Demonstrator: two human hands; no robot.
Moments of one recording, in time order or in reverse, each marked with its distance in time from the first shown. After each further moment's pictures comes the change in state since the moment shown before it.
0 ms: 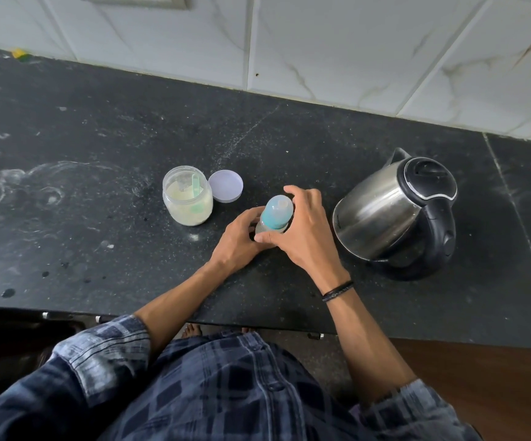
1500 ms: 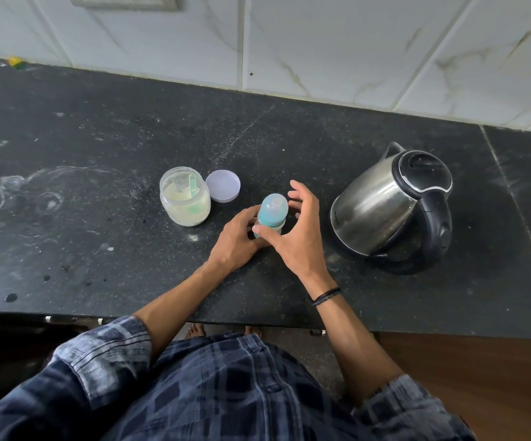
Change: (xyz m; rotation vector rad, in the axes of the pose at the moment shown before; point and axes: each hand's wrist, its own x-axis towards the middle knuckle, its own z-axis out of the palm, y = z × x) left_hand 0.002 -0.003 0.001 0.091 0.017 0.046; right_hand -0.009 0.025 0.036 0.450 0.193 -0.041
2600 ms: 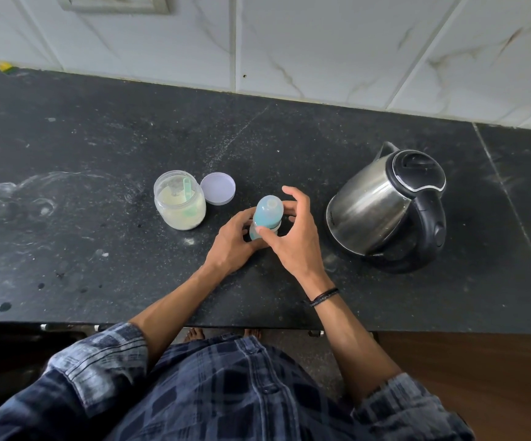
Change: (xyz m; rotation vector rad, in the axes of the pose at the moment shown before) left_hand -0.001 0.005 -0.002 -0.021 -0.017 -0.025; right_hand 0.001 -0.003 -0.003 -0.038 -0.018 0.035
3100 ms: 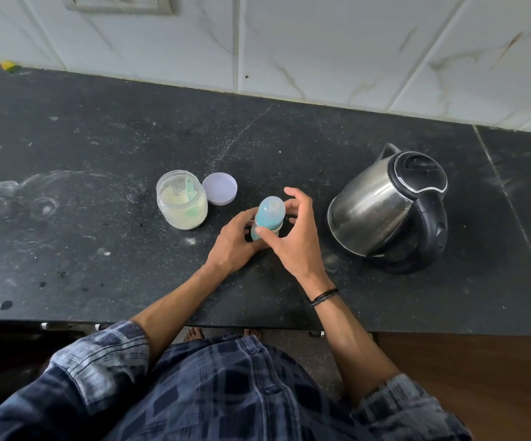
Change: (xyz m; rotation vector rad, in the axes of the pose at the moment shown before) left_hand 0.000 -0.001 -0.001 0.021 0.000 -0.008; right_hand -0.001 0.001 0.002 0.035 0.009 -0.036
